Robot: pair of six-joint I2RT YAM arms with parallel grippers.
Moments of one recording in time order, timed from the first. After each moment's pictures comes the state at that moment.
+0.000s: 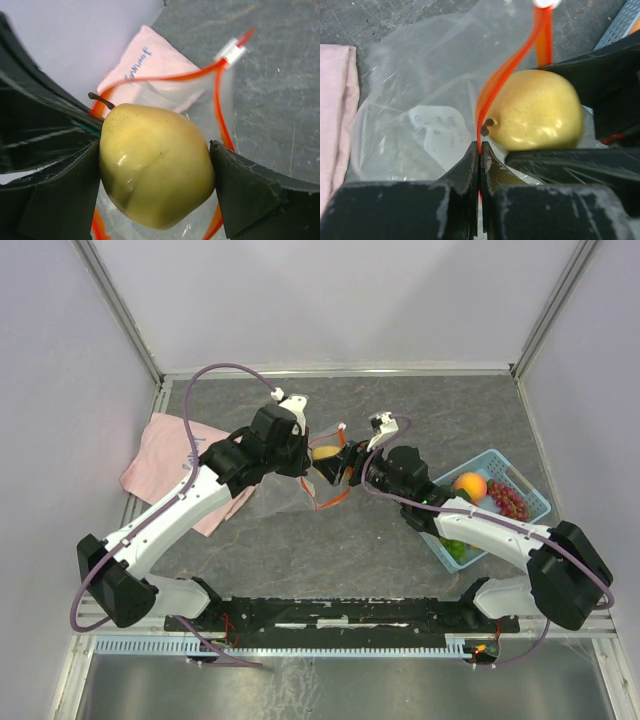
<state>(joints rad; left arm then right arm) -0.70 1.35 1.32 -0.69 -0.10 -0.38 0.76 1.32 0.77 0.49 -0.04 0.56</state>
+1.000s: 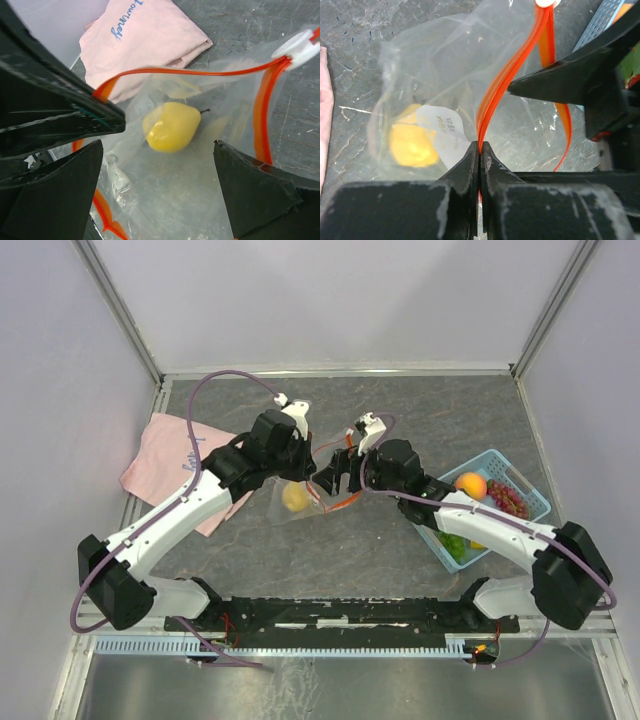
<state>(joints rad) -0.71 1.32 1.24 -0.59 -0.02 -0.39 0.76 1.35 0.85 0.22 -0.12 0.47</state>
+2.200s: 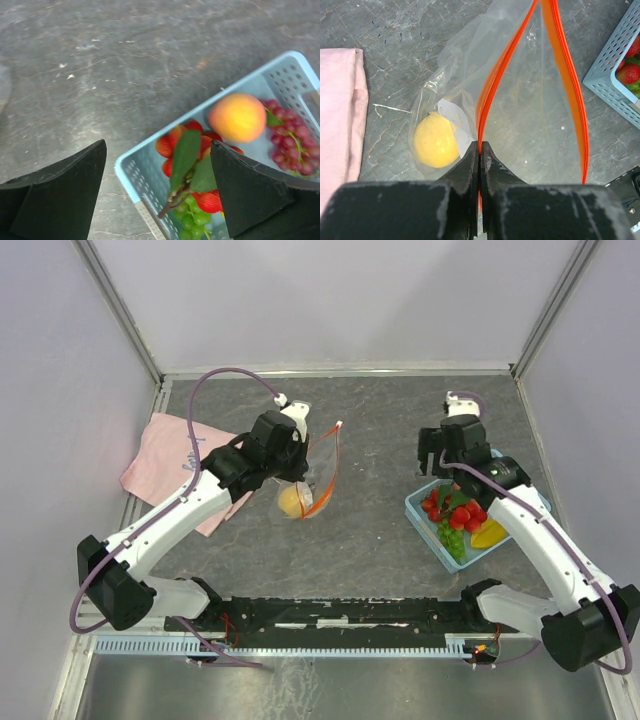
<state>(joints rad) -0.71 1.31 1.24 -0.63 -0.11 -0.30 0.43 1.13 1.07 -0.66 0.33 0.29</state>
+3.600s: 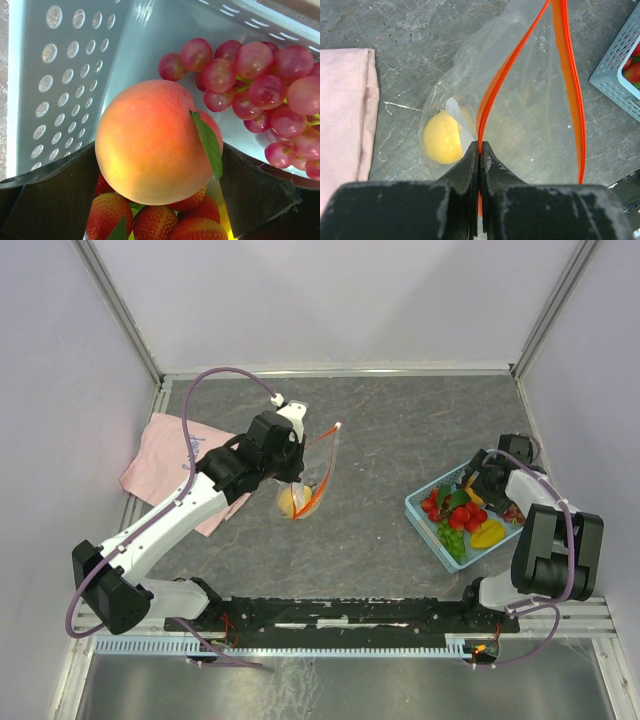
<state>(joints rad) -0.71 1.29 1.24 -0.65 -0.13 -0.28 -0.23 1.46 0.81 -0.42 -0.01 0.45</state>
